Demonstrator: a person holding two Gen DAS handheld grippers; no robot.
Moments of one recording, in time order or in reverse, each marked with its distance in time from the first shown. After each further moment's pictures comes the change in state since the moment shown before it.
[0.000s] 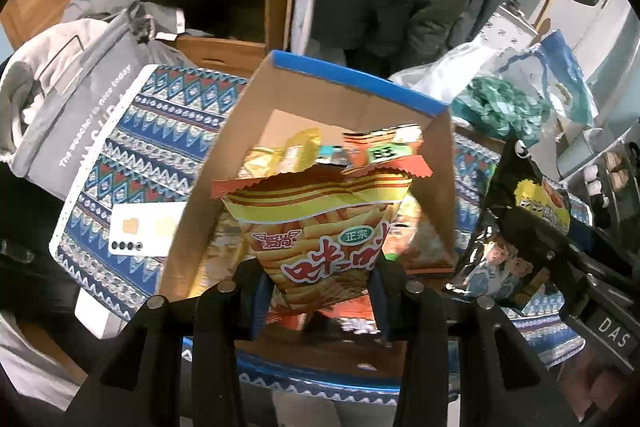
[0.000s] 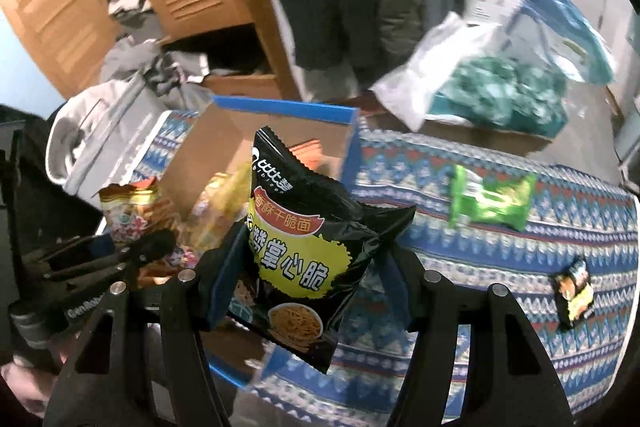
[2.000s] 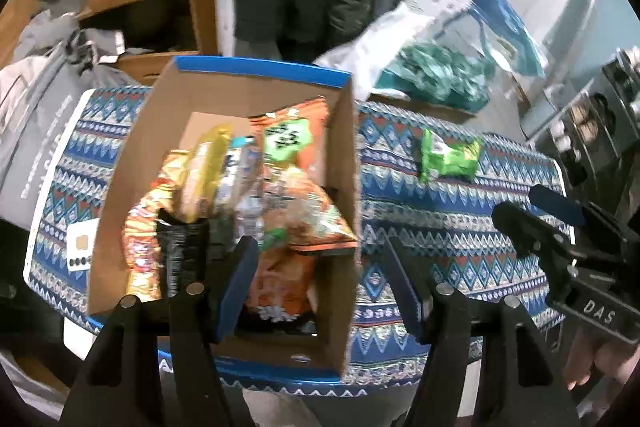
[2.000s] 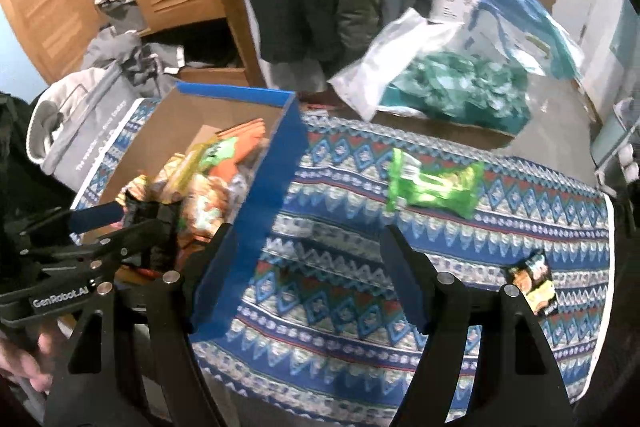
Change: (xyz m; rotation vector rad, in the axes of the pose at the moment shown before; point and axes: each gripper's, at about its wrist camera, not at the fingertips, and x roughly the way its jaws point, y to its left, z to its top) left arm -0.004 -0.081 -0.018 0.165 0.028 -0.128; right arm -0.032 -0.063 -0.027 -0.018 -0.003 -0.096
